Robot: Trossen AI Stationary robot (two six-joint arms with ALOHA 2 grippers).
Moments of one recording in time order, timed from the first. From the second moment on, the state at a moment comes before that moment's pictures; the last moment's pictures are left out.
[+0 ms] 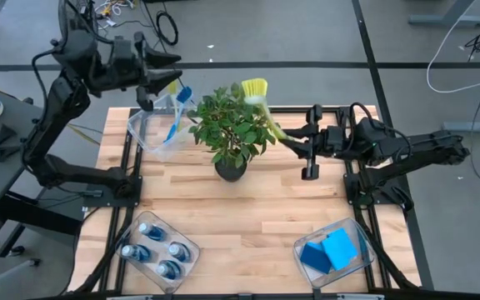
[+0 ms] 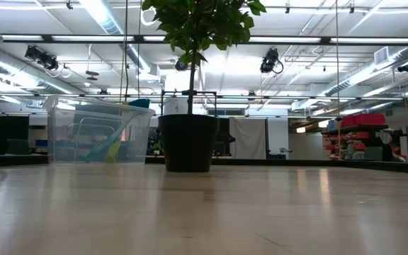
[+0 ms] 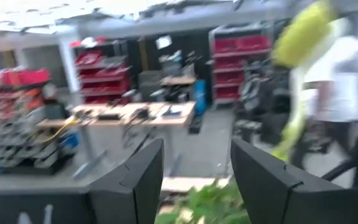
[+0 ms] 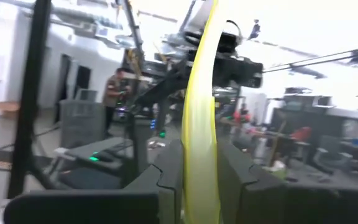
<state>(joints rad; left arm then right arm) 0.63 1.19 1.77 -0.47 0.45 0.06 0.10 1.03 0.99 0.34 0.14 -0.26</state>
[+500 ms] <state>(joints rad) 0.41 1.28 1.77 -0.30 0.45 0.01 0.10 1.18 0.99 0.61 0.23 -0.43</state>
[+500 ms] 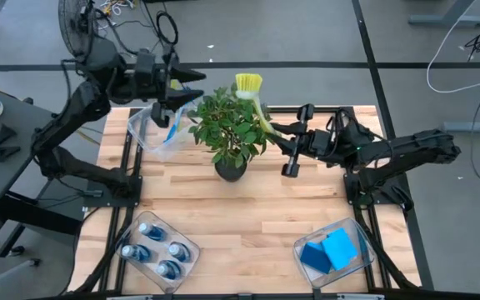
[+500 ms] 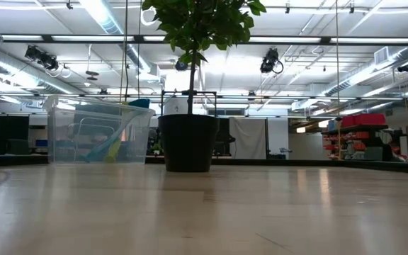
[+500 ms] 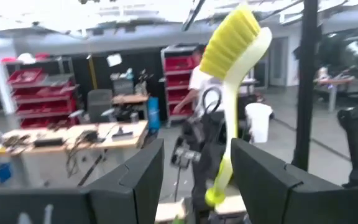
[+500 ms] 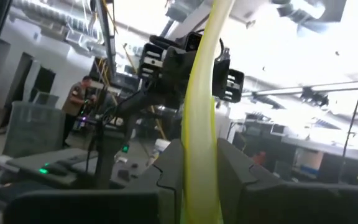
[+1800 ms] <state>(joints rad) 0.18 1.58 1.77 -0.01 0.36 0.04 0.09 1.27 0.99 0.73 0.26 -0.40</state>
